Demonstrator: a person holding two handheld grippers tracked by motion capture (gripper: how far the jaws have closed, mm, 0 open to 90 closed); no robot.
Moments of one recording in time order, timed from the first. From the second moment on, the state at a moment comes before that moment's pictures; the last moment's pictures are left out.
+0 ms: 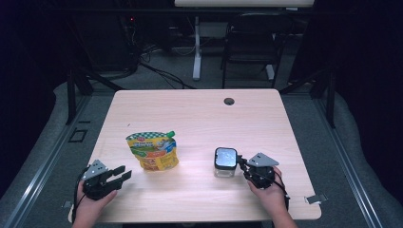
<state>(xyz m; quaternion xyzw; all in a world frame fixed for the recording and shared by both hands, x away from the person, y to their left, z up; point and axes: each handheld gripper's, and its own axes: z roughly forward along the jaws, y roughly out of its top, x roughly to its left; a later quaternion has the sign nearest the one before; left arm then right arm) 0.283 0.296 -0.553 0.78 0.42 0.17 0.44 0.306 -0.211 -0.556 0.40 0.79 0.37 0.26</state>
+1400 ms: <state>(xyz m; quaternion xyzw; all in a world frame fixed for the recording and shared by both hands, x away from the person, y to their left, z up) 0.272 0.267 -0.545 0.80 0.37 0.18 0.44 0.280 -0.183 -0.552 0.32 0.84 0.37 0.21</state>
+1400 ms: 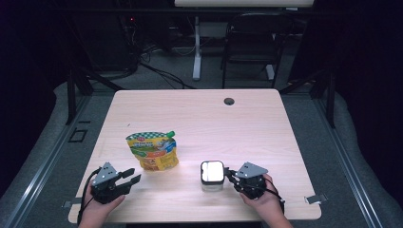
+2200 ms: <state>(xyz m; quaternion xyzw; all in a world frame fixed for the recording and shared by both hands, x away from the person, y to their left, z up) 0.270 0.263 -0.540 0.80 0.37 0.18 0.44 0.265 -0.190 -0.530 0.33 0.84 0.39 0.17</state>
